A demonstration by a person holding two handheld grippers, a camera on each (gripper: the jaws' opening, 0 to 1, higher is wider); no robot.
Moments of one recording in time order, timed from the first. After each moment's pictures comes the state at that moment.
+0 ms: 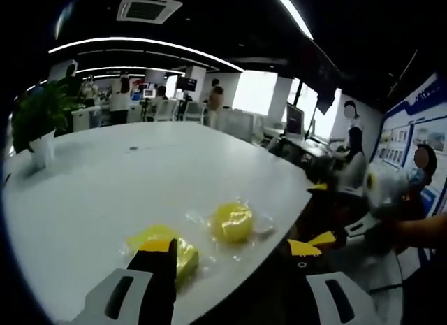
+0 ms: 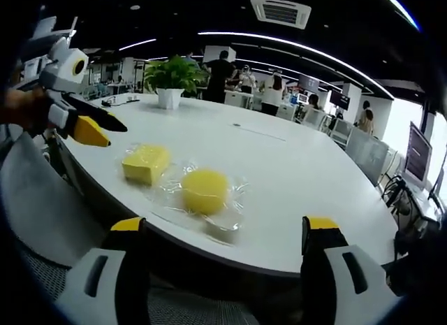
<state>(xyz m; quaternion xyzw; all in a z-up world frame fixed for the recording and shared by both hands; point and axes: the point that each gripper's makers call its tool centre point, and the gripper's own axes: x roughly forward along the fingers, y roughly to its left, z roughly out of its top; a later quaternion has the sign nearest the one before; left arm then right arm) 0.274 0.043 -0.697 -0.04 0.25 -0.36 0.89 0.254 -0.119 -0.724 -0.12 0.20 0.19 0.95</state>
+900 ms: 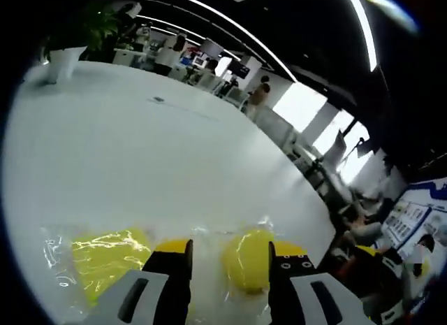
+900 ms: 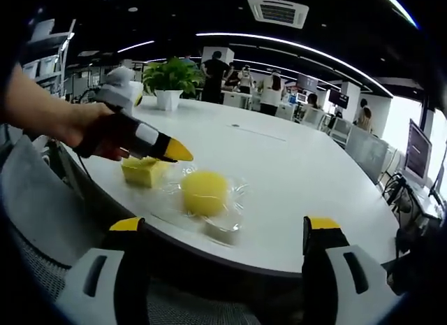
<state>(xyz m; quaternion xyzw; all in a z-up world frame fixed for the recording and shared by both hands) 0.372 0.004 -0.756 -0.23 0.34 -0.26 0.88 0.256 -0.117 -0.722 -0.12 0.20 0.19 0.95</state>
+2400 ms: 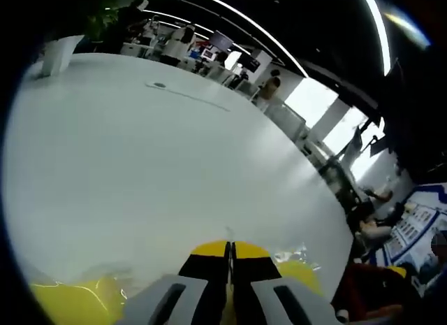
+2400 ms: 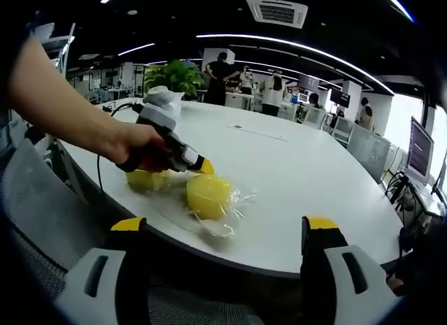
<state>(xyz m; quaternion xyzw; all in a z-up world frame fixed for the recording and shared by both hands) 0.409 -0.035 -0.788 -0.21 0.36 -0.26 0.87 0.257 -0.115 -0.723 -0.11 0.20 0.20 0.95</state>
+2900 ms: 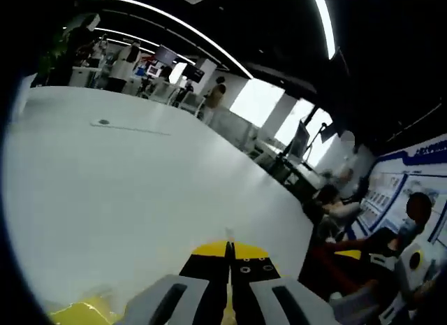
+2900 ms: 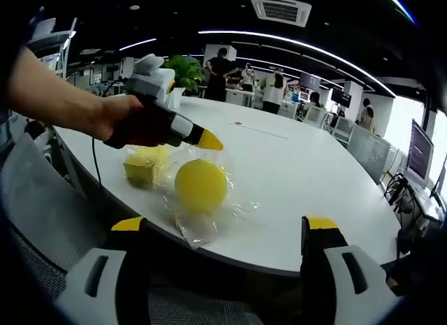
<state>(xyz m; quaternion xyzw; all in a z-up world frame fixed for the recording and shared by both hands) 0.376 -0.061 -0.706 -0.15 0.25 -0.42 0.86 0.256 -0.116 -0.726 -0.12 0.21 0.20 0.95</state>
